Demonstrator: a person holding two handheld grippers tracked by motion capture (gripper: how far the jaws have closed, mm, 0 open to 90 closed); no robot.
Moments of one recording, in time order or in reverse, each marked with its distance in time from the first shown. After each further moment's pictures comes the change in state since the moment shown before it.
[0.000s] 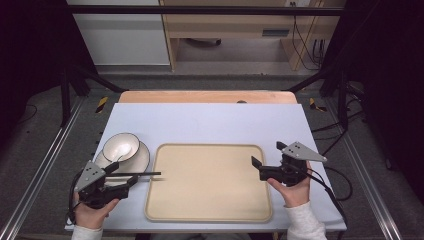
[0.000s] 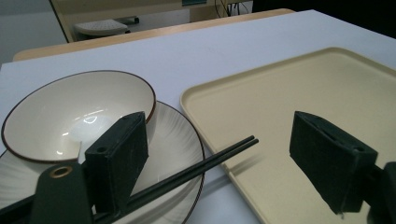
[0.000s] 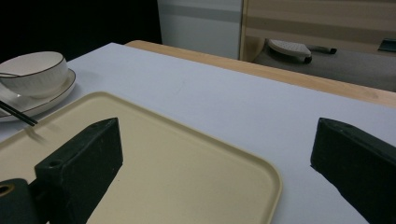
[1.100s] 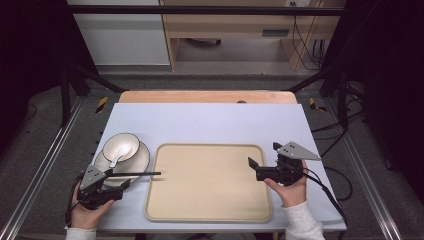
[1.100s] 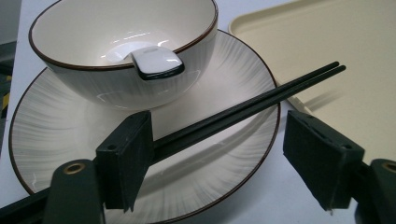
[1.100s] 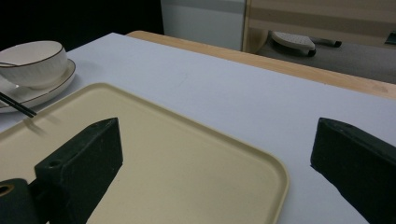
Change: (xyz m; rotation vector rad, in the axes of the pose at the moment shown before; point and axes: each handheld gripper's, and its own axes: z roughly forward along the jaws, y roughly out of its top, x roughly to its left) left arm 0.035 -0.037 0.018 0.169 0.087 0.021; right arm 0.003 -0.002 0.008 0.033 0.008 -0.013
